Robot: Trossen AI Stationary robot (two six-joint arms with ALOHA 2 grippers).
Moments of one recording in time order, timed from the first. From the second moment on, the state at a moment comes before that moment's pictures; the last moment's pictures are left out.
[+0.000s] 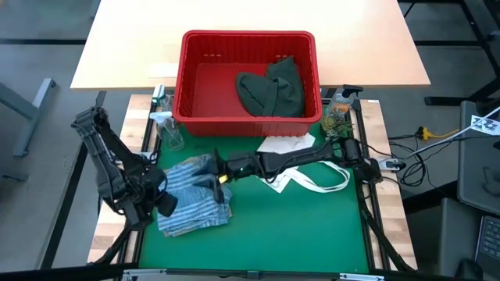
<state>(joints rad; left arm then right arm) -0.95 1.23 1.12 -1.42 -0.33 -2.11 0.04 2.19 1.74 0.31 -0.11 0.10</state>
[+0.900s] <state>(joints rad) -0.79 1.27 0.99 -1.49 -0.25 -2.11 0.02 2.25 1.74 0.06 -0.01 0.10</state>
